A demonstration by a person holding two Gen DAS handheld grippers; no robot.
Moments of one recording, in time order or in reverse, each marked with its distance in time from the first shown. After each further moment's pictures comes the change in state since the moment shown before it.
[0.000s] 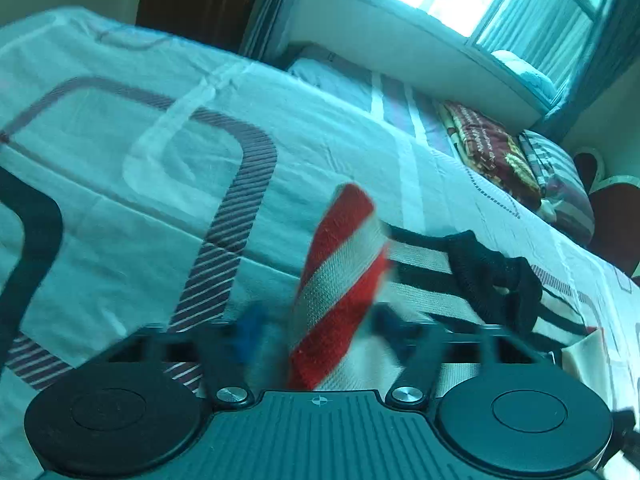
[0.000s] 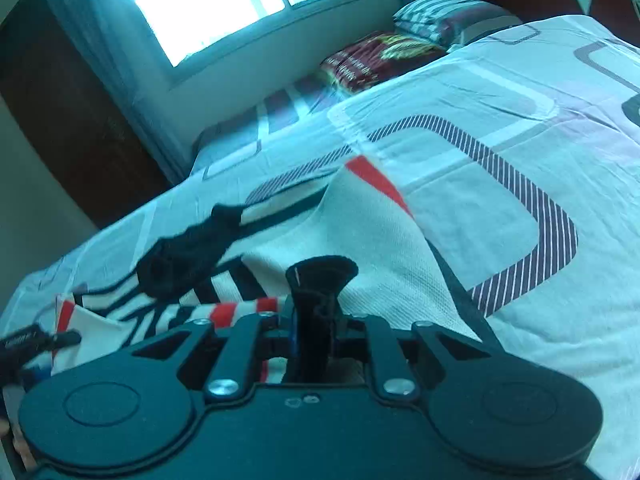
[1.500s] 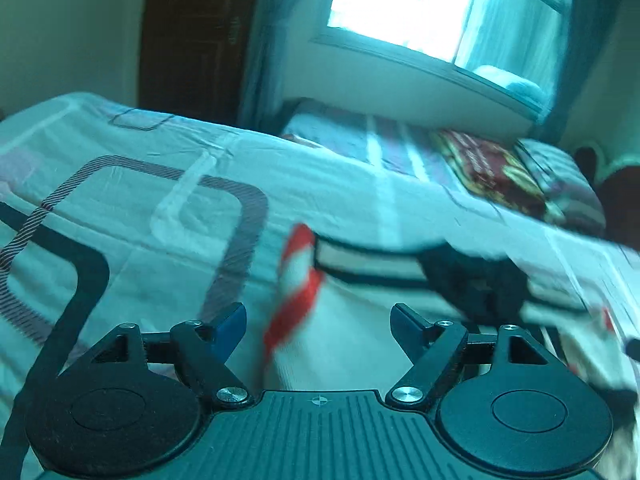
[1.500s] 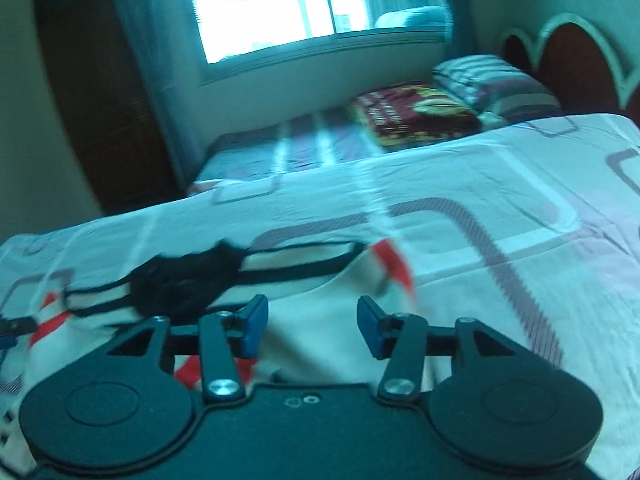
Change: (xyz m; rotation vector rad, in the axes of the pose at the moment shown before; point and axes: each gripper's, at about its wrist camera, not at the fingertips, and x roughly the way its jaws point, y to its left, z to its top) left arm -0.070 -0.032 -0.042 0.179 -0.175 0.078; right arm -0.008 0.032 0.019 -0.254 -0.055 0.039
